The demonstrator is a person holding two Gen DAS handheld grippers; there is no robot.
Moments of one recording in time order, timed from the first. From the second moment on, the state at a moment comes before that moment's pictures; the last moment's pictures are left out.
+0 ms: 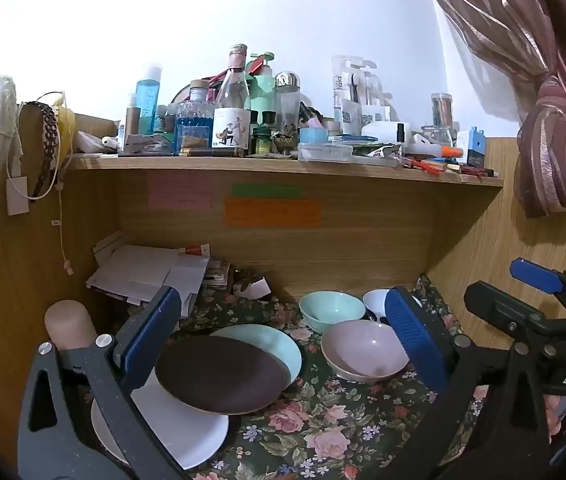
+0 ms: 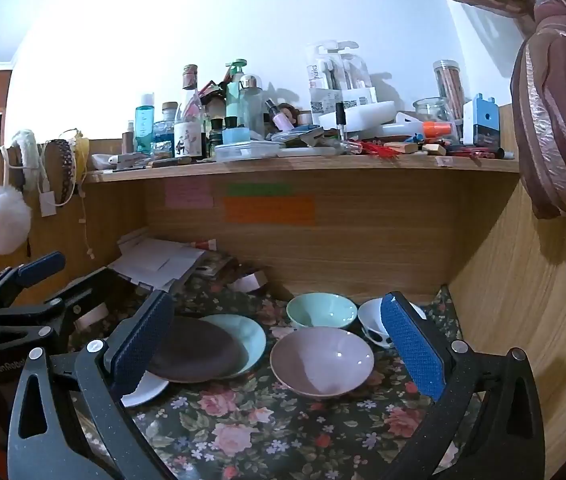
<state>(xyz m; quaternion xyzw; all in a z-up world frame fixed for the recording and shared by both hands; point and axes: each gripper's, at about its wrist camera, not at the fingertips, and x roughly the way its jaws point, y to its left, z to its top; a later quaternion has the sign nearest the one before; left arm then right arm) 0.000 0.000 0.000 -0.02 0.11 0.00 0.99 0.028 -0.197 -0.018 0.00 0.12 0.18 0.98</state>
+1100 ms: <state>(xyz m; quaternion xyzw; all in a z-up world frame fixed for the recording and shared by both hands) 0.005 0.006 -0.002 -0.02 0.11 0.00 0.99 0.026 -0.194 -0.014 0.01 0.12 0.18 0.98</state>
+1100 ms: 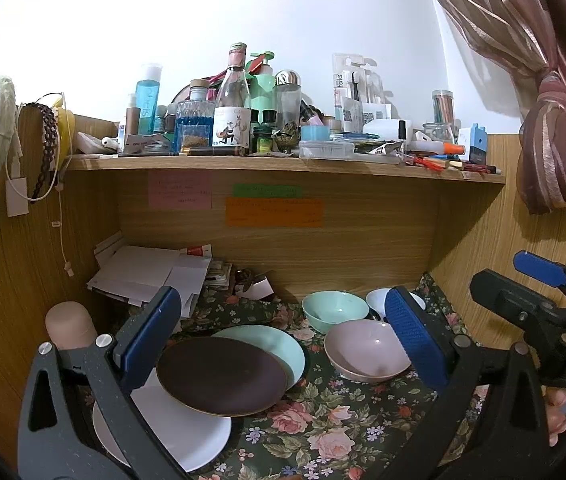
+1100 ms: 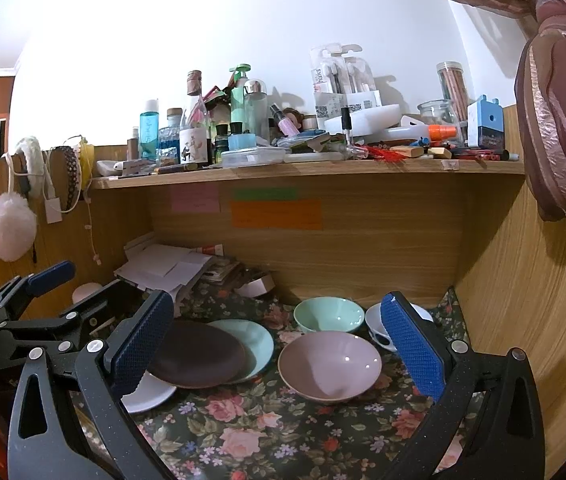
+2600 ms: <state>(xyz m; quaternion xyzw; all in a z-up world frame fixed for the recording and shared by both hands) 0.007 0.005 -0.005 -0.02 0.12 0.01 0.99 0.026 -0.193 -0.013 0.02 0.12 0.19 0.98</state>
